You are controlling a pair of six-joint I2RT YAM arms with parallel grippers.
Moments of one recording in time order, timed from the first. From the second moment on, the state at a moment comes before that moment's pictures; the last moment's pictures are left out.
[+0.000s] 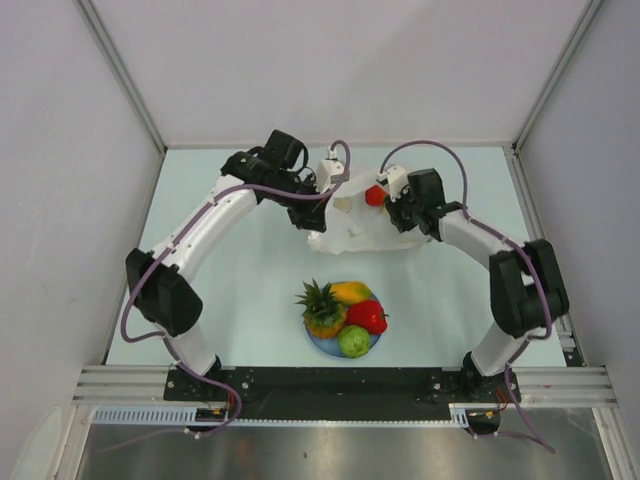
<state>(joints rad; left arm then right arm) -0.54 1.69 1.75 -1.05 0.61 0.44 0.33 1.62 1.08 -0.18 -0.14 -0.31</state>
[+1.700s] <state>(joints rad) -0.63 1.62 1.70 -1.05 0.63 0.47 0.11 1.61 1.18 -0.14 -0.05 0.07</state>
